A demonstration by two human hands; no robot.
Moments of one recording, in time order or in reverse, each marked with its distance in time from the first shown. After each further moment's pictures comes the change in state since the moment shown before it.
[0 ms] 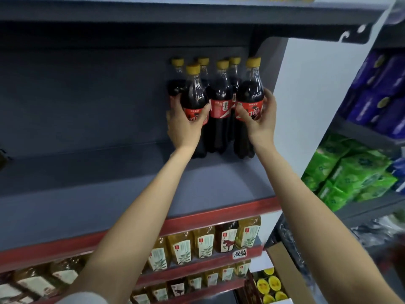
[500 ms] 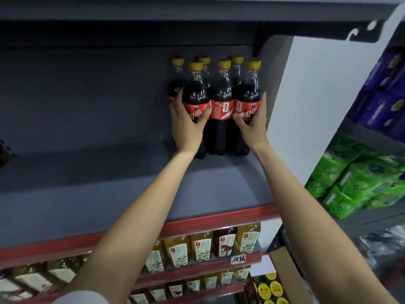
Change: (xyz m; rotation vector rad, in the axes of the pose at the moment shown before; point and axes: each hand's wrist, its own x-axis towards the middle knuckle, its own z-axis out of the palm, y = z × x) left_hand 0.002 -0.007 0.018 -0.017 0.002 0.045; right_hand 0.022 0.046 0.012 -0.126 -0.150 0.077
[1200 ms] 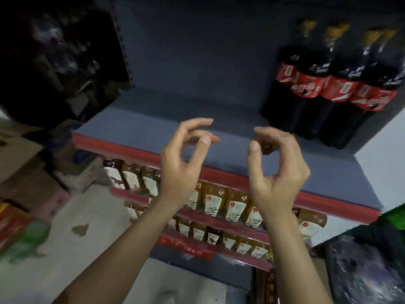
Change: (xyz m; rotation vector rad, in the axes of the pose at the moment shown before) left_hand -0.159 0.035 -0.231 -0.164 0.098 -0.001; right_hand -0.221 -0.147 0.051 0.143 -0.083 -0.588
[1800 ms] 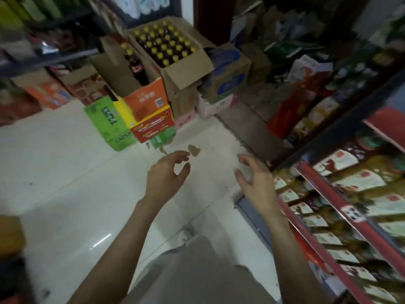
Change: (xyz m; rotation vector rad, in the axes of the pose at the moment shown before) left_hand -0.203 -0.119 -0.511 0.925 0.243 -0.809; right_hand -0.265 -0.191 0.381 0.237 -1.204 0.330
